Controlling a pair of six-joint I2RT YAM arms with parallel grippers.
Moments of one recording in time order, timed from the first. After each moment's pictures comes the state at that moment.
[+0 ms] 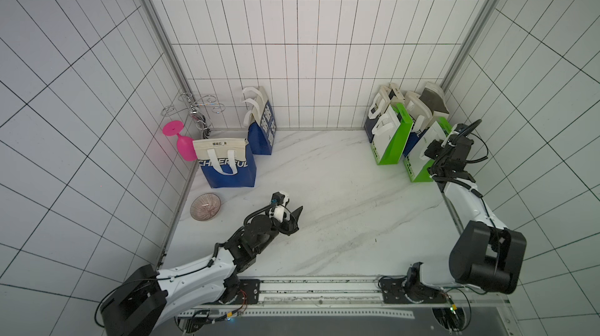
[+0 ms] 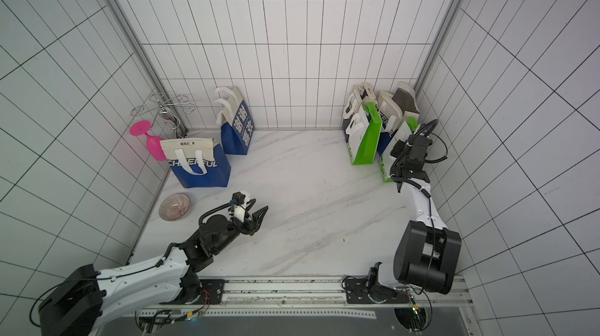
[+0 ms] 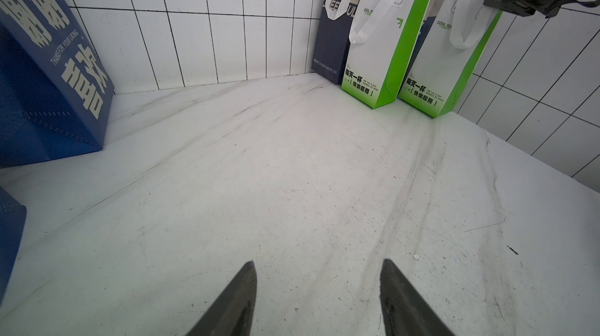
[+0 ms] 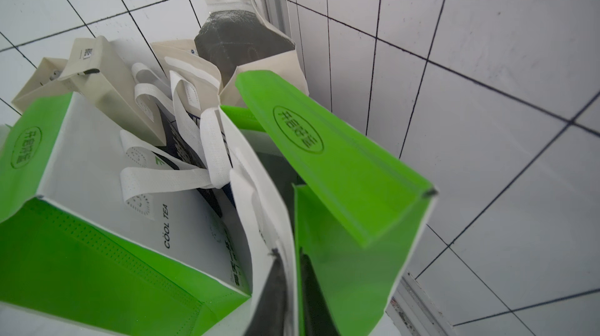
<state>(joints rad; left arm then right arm) -0.83 0.93 0.19 0.52 -0.19 -0.21 -0.28 1.41 1.02 0.09 0.14 0.22</state>
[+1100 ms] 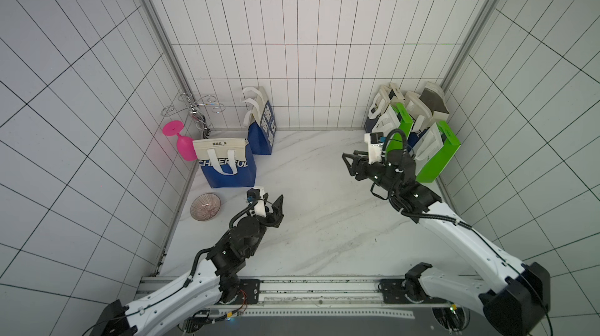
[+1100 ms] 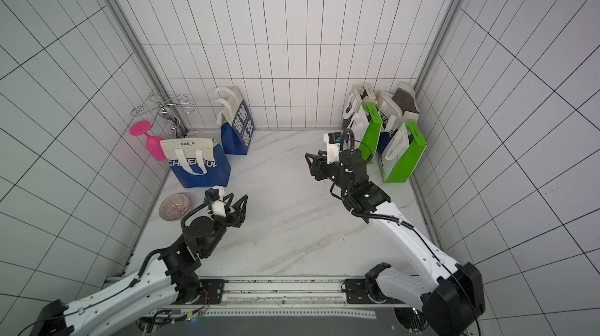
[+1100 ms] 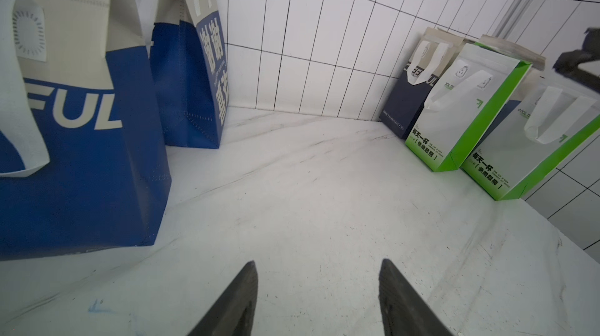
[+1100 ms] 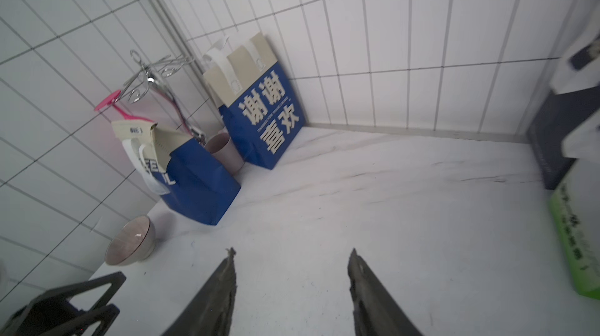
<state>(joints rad) -0.77 0.60 0.30 0.13 -0.45 -0.39 0.55 1.19 0.94 0.00 -0.12 0.30</state>
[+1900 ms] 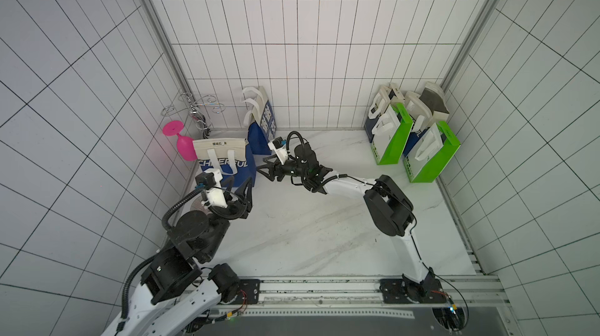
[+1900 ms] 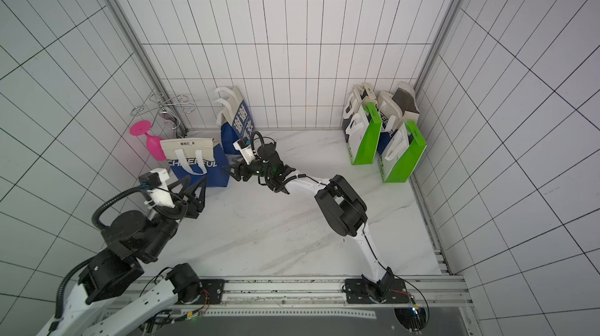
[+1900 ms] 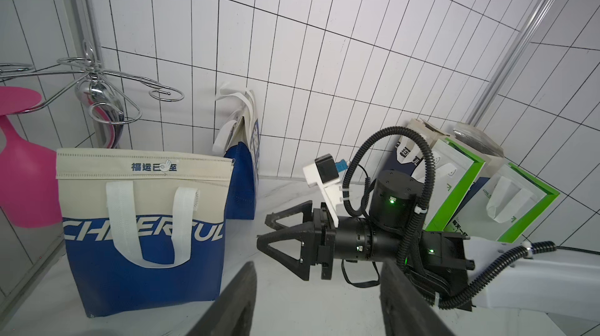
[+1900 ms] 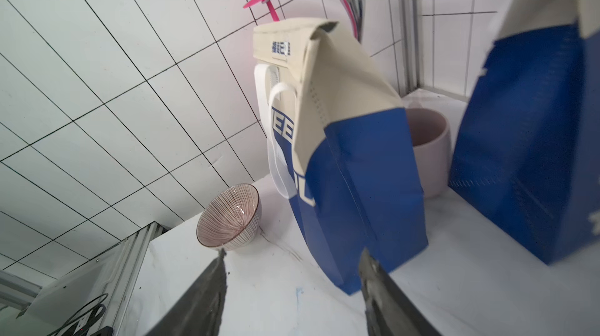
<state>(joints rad) -0.73 0.42 0.86 -0.49 -0.48 -0.30 0.83 2.25 1.68 0.48 -0.51 0.29</state>
